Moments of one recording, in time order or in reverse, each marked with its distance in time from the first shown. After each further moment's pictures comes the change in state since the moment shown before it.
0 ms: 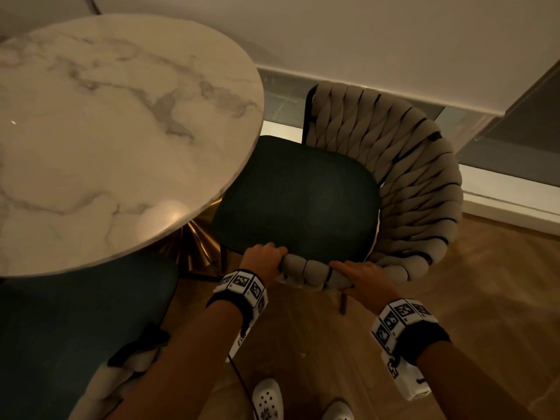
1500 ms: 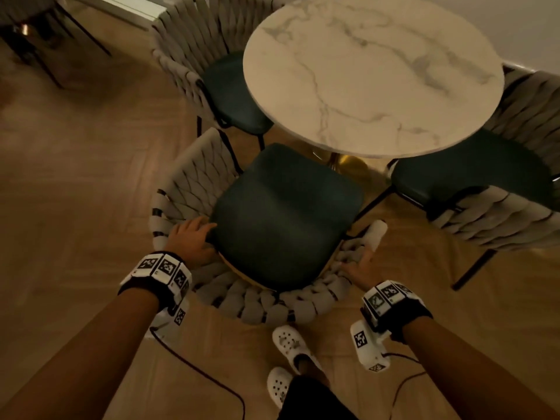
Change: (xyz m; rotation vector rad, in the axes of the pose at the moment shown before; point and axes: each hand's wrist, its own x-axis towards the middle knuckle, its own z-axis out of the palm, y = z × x) left_hand -0.559 -0.447 0.133 -0.097 0.172 -0.566; right_hand -0.039 -0.539 0.166 0.721 0.051 0.465
